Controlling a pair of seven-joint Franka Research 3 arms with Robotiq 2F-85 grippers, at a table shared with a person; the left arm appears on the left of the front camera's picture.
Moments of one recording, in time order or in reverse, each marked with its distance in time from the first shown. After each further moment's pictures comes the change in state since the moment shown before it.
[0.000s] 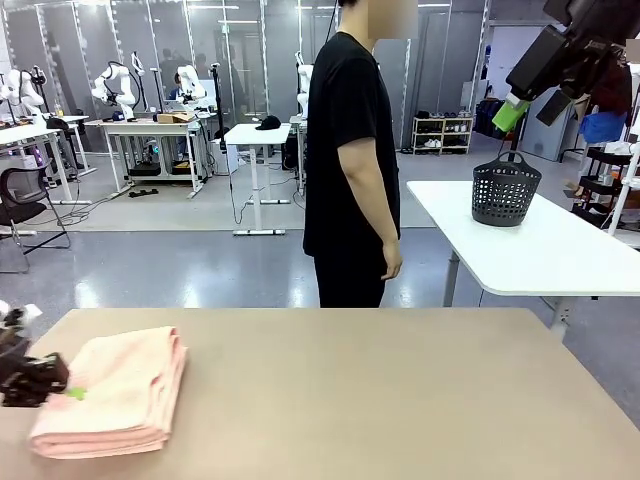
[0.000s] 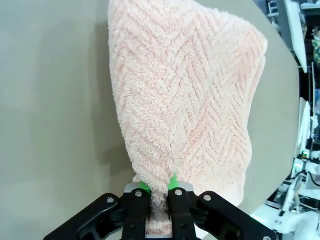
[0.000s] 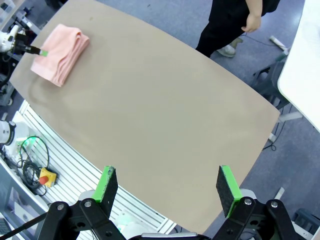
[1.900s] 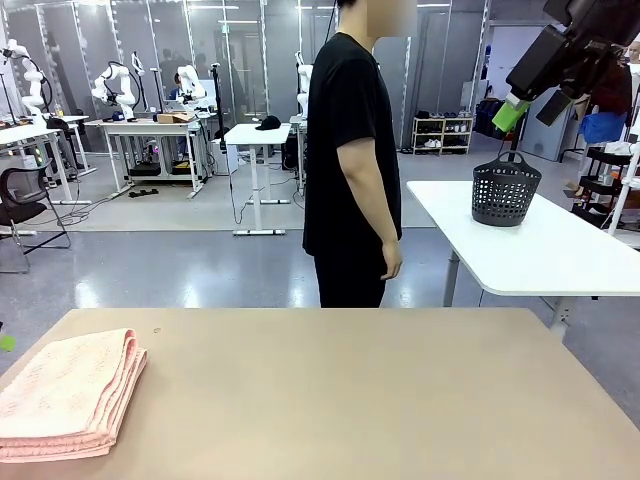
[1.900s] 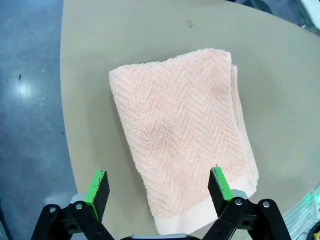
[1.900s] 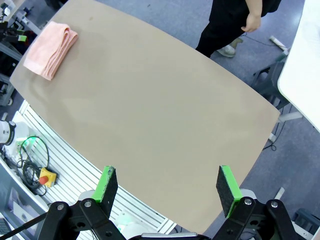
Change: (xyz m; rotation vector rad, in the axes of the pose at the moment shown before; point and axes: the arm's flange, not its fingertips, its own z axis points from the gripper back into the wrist) left arm 0.029 -0.019 0.114 0.255 -0.112 -0.364; right arm 0.000 0.000 0.000 0.000 0.000 0.000
